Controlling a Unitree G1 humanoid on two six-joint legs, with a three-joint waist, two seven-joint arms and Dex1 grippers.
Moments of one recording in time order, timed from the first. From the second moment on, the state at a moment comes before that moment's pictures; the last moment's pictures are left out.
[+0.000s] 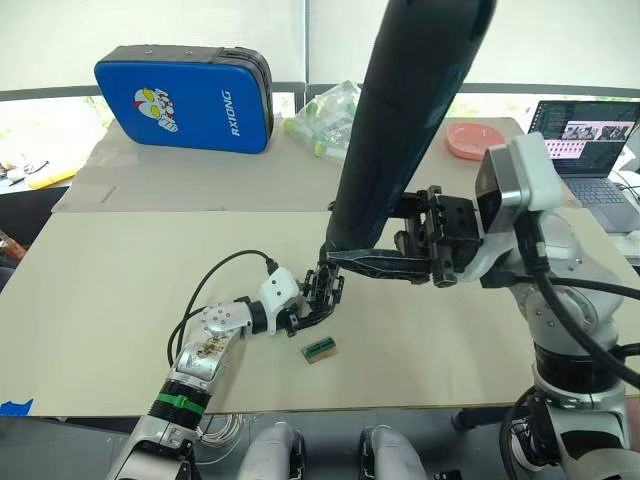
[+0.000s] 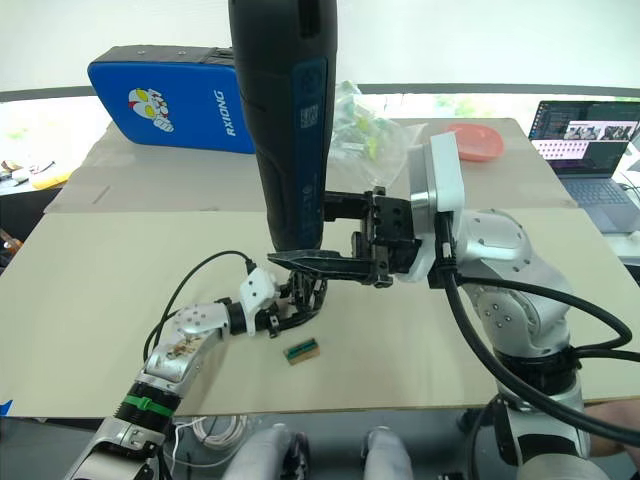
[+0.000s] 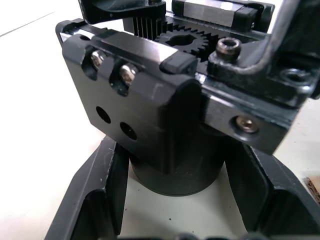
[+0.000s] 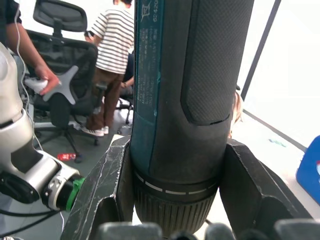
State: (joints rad) left arm -0.35 0.35 -0.20 0.16 -0.12 0.09 -0.88; right arm -0.70 -0.52 0.01 -0.45 0.84 0.49 0.98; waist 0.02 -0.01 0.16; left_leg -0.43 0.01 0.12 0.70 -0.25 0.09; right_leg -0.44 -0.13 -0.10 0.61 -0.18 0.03
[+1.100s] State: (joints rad) left arm -0.35 0.35 -0.20 0.16 -0.12 0.11 -0.89; right arm -0.71 -0.37 0.17 -0.25 0.56 0.33 1.08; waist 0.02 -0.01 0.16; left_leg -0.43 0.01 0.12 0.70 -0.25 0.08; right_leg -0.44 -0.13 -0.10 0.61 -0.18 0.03
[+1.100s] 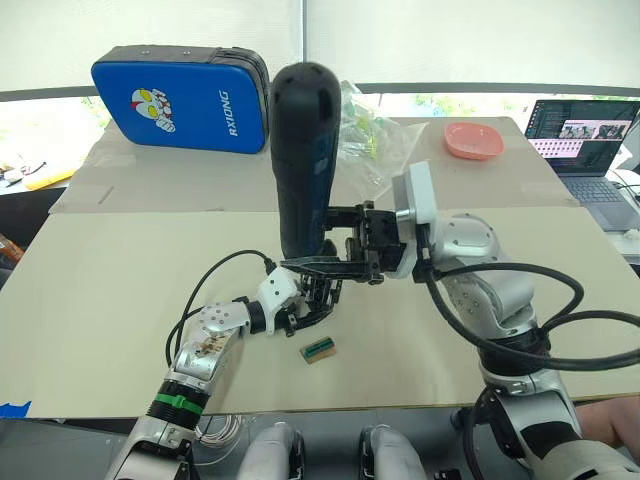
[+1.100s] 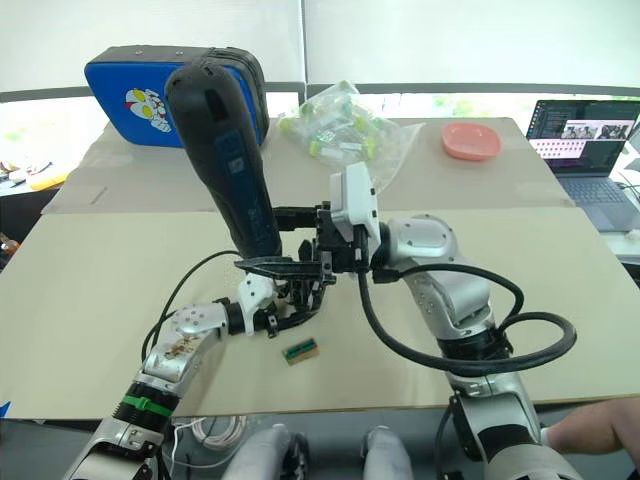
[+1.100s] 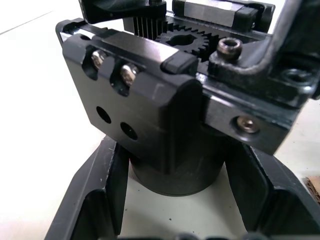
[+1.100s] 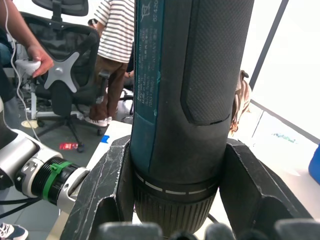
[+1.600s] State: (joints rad) left arm -0.35 0.36 -0.20 0.15 -0.12 0.11 -0.89; right arm -0.70 -0.36 0.18 -0.23 0.53 0.32 1.09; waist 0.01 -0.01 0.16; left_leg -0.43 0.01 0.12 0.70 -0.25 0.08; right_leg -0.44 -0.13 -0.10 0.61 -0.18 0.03
